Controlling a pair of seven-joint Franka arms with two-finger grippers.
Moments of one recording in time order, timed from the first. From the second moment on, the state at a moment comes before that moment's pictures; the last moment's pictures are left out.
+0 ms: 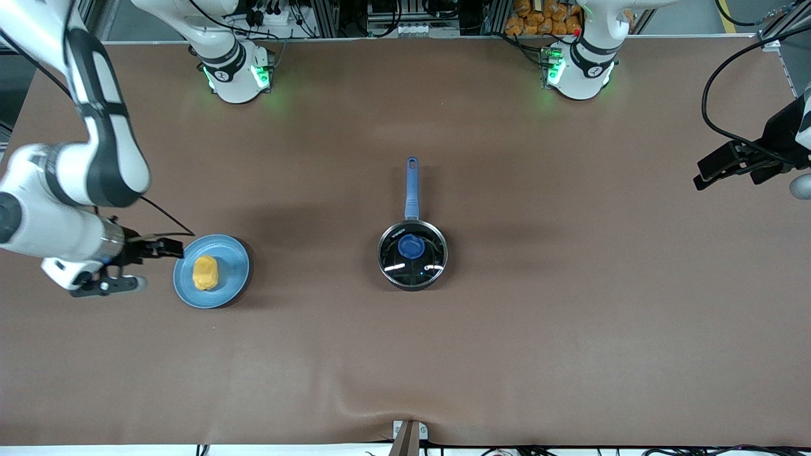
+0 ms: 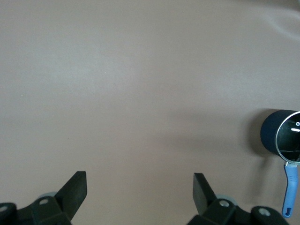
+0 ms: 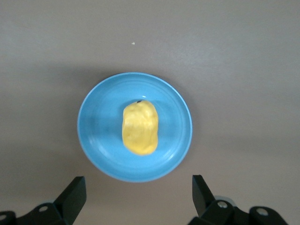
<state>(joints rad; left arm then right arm) 0.00 0.06 -0.06 -1.46 -0.03 1.57 -0.18 -0.07 0.39 0.05 -1.77 0.00 2.04 -0.14</state>
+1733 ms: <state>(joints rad) -0.13 0.12 -0.14 -1.46 -0.06 1.62 -0.47 -0.07 0.60 0.06 -1.83 0.00 2.31 -0.14</state>
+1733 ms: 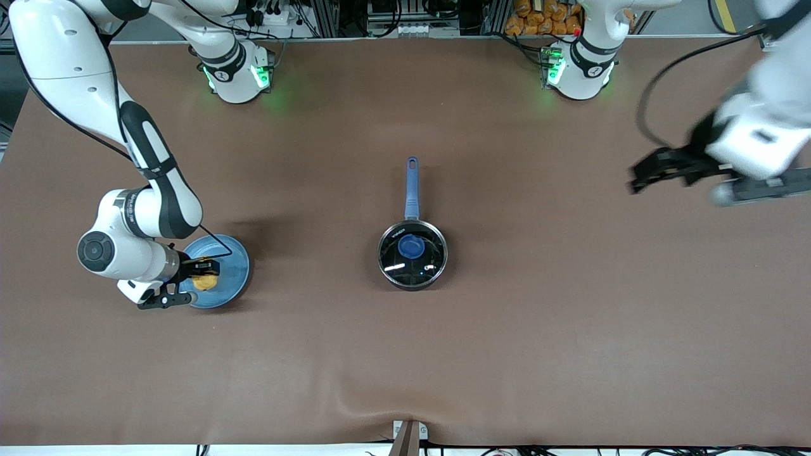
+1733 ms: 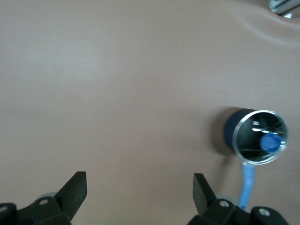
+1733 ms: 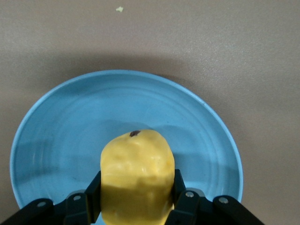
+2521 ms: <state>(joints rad) -0.52 0.44 -0.15 -1.46 0.00 1.99 -0.87 -0.07 0.59 0.08 -1.81 0.00 2.31 -0.14</state>
